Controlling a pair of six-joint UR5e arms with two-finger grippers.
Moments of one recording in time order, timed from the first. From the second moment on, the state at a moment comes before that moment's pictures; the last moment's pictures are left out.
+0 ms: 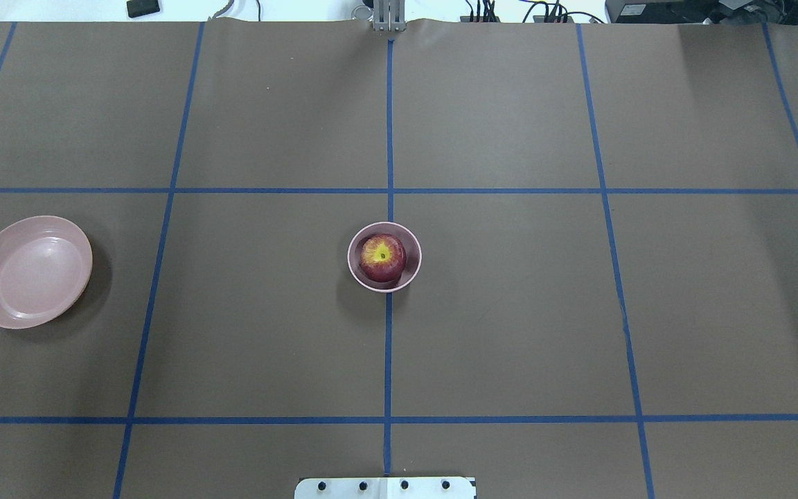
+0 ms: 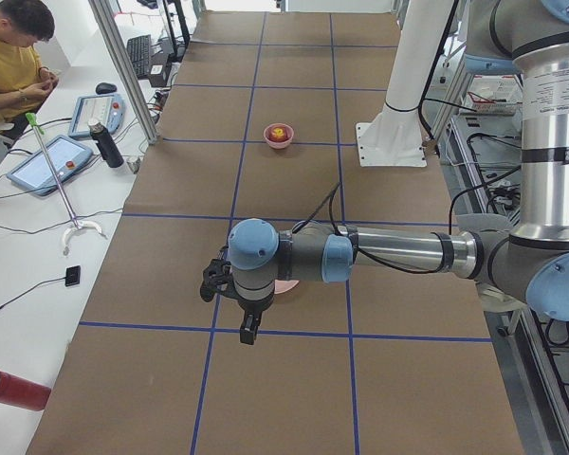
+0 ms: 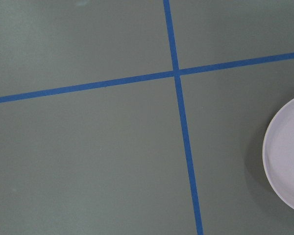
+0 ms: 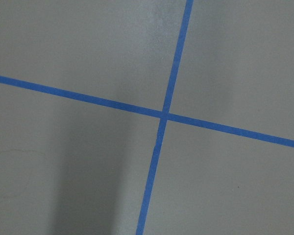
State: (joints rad) left arm -1.64 -1.47 -1.74 -1.54 -2.35 0.20; right arm 1.59 -1.60 1.63 -1.47 2.37 -0.08
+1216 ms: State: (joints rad) left arm -1.64 -1.47 -1.73 -1.54 -2.35 0.20; right arm 1.62 -1.61 1.70 -1.56 2.36 -0.09
